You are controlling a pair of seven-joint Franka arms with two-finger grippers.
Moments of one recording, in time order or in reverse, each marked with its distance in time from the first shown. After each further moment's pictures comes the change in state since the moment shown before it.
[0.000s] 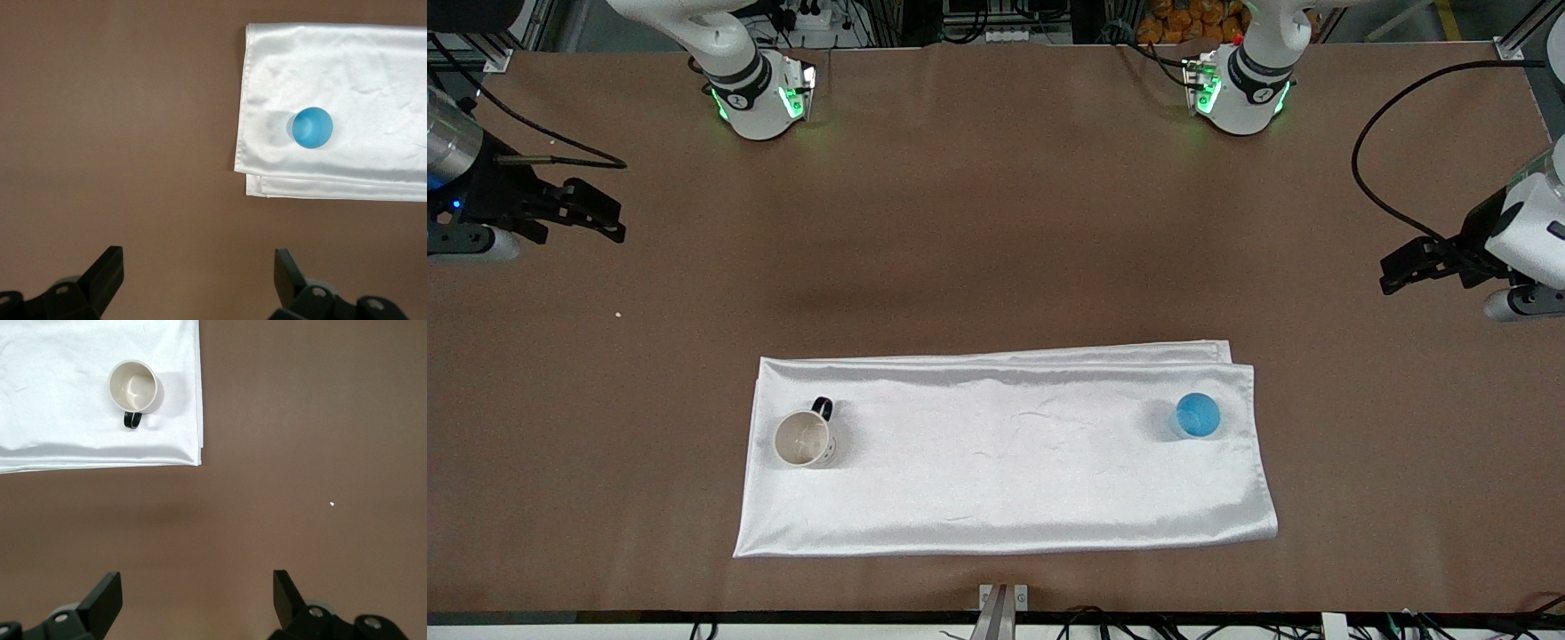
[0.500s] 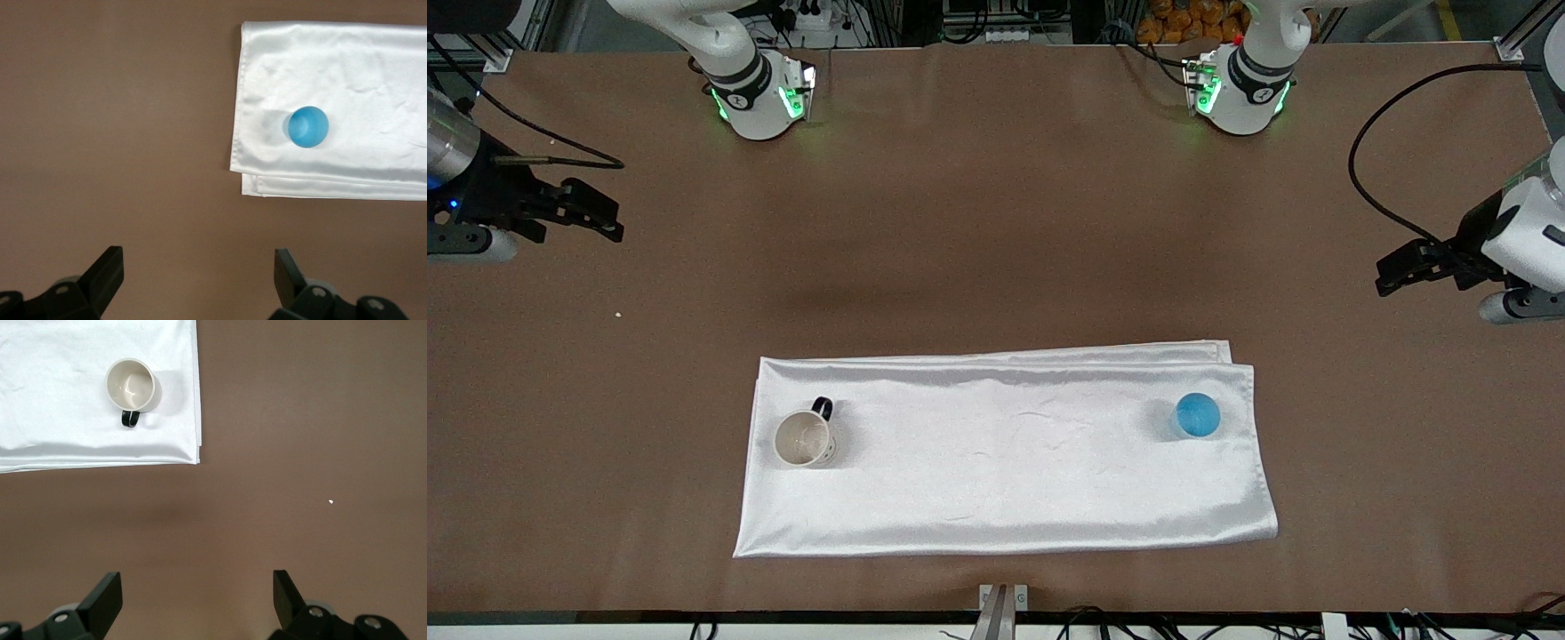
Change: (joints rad) left arm 0.000 0.009 0.000 -0.003 -0.024 0.009 0.000; right arm -0.001 0.000 -0.004 0.000 0.000 -0.006 0.001
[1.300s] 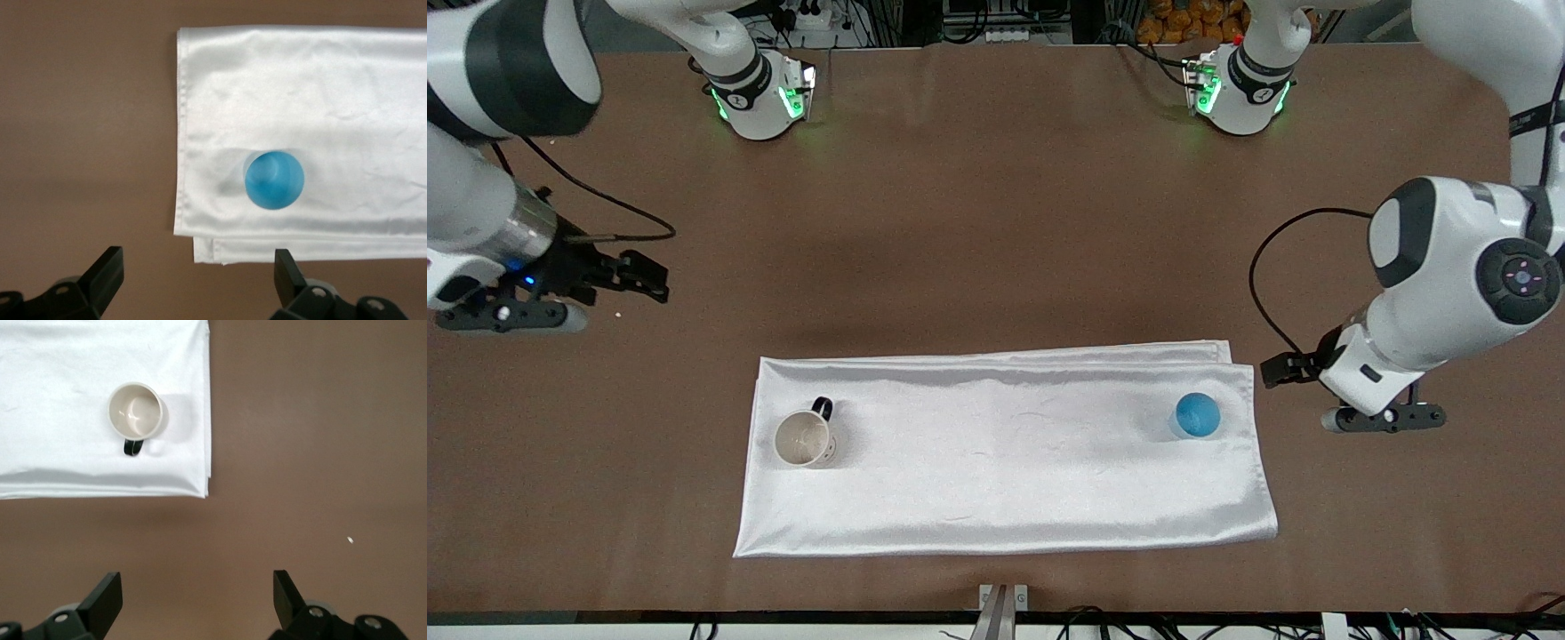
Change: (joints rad) left arm -0.102 0.287 -0.001 -0.027 -0.010 0.330 -0.053; right arm 0.039 0.141 0.004 -0.039 0.001 0.220 0.000
